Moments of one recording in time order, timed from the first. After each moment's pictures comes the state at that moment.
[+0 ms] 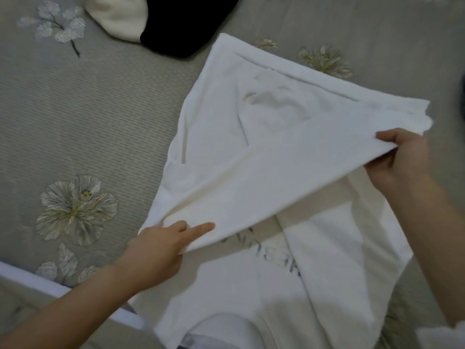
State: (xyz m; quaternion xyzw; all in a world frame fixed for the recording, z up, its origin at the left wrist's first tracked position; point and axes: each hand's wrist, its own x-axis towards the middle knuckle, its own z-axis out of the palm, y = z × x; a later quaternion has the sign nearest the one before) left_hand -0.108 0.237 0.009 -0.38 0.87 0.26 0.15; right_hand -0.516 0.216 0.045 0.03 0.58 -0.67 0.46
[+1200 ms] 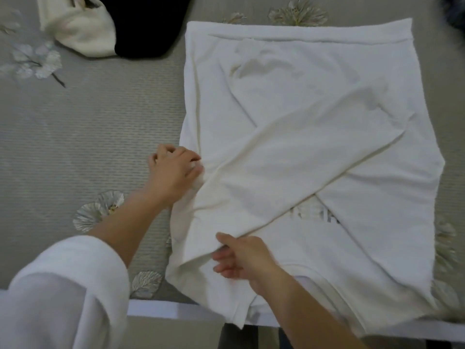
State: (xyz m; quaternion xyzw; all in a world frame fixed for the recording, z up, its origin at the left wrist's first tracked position) left_hand -0.111 0.129 -0.038 -0.44 0.88 0.16 0.06; right_hand -0.198 0.329 -0.010 0.12 0.62 -0.33 0.71
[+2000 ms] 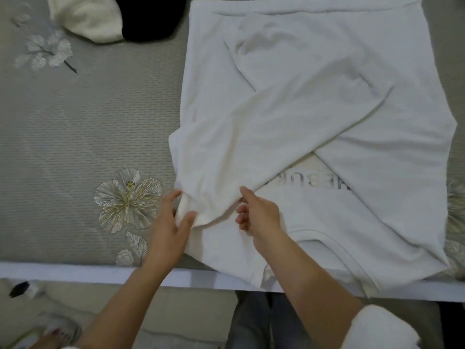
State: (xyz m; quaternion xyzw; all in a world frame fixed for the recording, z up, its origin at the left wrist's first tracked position) left_hand -0.008 0.260 -0.024 -0.58 0.70 0.42 -0.07; right_hand -0.179 0.325 -0.020 0.16 0.68 -0.47 0.54
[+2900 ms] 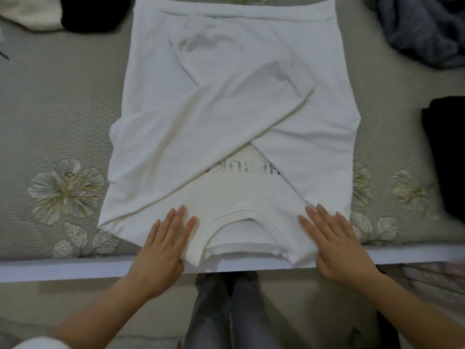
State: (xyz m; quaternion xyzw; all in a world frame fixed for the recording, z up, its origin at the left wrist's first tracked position) left_hand -0.038 0.358 -0.013 -0.25 0.93 0.16 0.22; right_hand -0.338 0.575 0.011 -0.58 0.77 0.12 0.24
